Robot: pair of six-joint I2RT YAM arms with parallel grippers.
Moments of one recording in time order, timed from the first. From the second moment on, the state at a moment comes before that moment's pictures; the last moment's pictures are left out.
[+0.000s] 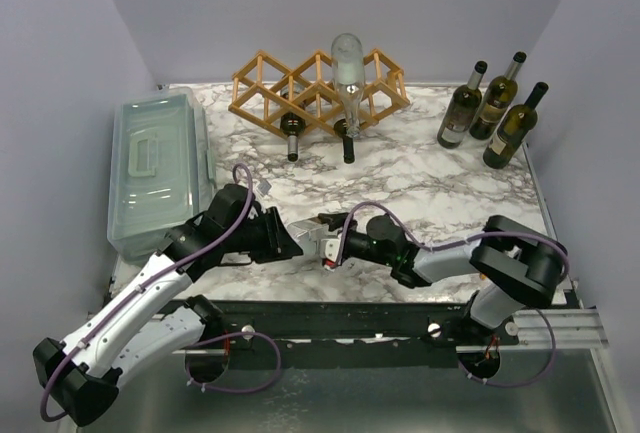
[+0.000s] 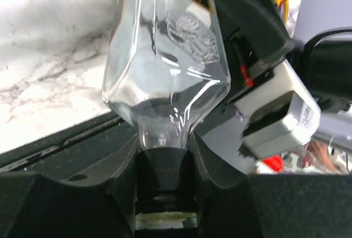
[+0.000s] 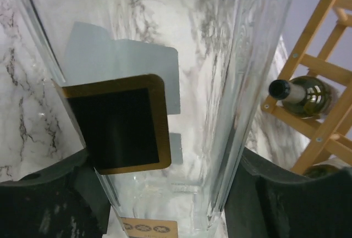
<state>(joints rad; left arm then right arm) -0.66 0.78 0.75 -0.73 0.35 -0.88 1.00 1.55 0.46 0.86 -0.18 -0.82</state>
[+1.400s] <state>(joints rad) -0.60 0.95 0.78 -0.78 0.75 -0.80 0.99 1.70 0.32 1.24 -0.31 -0.99</state>
